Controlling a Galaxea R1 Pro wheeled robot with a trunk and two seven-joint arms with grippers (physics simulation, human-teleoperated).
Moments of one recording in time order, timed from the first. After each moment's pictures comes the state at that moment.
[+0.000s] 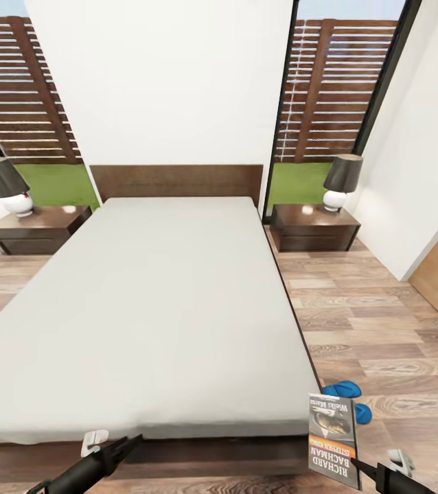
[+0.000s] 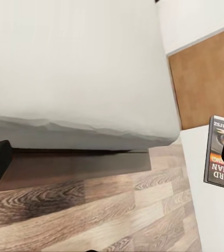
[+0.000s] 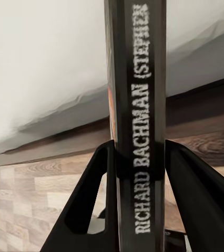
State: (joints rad) left arm -0.43 0.19 0.55 -0.22 -0.01 -0.04 -1.15; right arm -0.38 -0.48 0.47 -0.25 -1.02 0.12 1.02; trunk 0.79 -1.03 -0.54
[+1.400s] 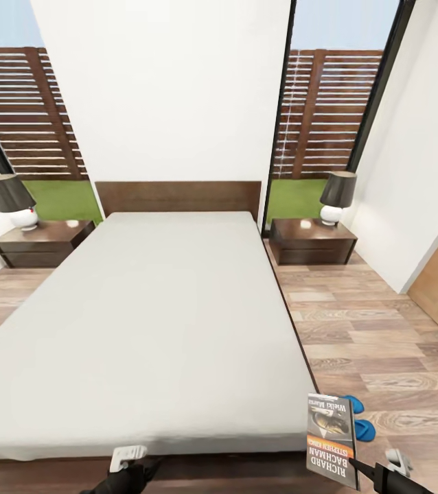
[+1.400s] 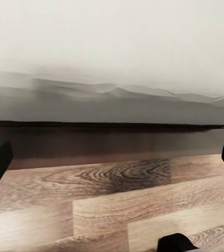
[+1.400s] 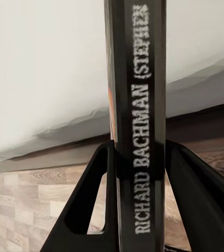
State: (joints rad) left arm -0.43 0.05 0.54 -0.17 -0.27 -0.20 -0.59; right arm -0.38 -0.48 0.47 -0.25 -1.02 0.12 1.02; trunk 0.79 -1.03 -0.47
